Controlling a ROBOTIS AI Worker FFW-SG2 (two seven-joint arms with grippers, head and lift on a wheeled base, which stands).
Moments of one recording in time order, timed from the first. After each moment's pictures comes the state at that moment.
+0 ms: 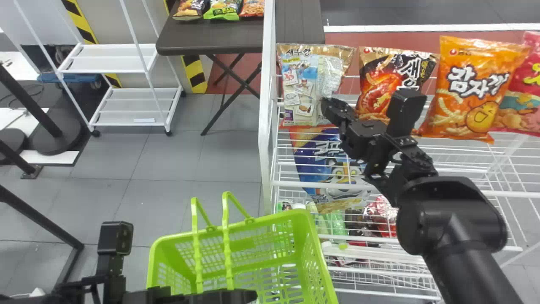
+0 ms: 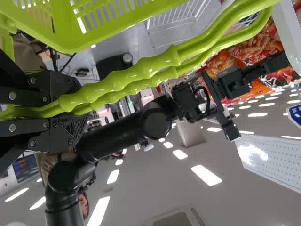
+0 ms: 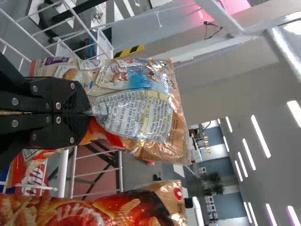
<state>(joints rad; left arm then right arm) 0.42 0.16 0.27 -2.03 0.24 1.32 -1.57 -0.12 0.00 0.14 -1.41 -0.23 0.12 0.31</state>
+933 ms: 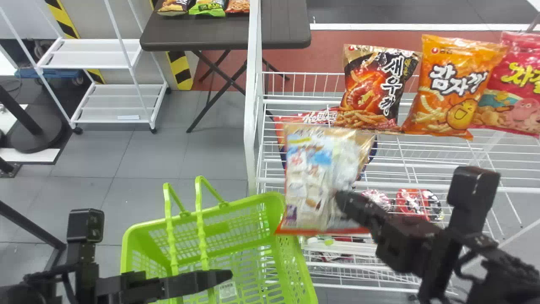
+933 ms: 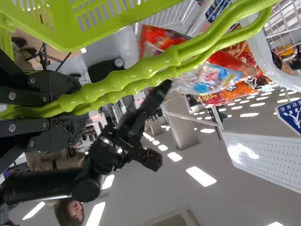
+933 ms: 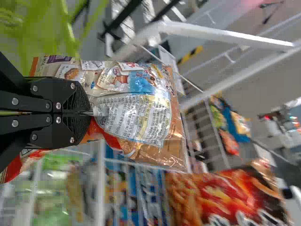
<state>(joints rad) 0.37 0.16 0.31 -2.01 0.25 1.33 -1.57 0.53 0.00 0.00 -2.40 -0.33 1.00 0.30</state>
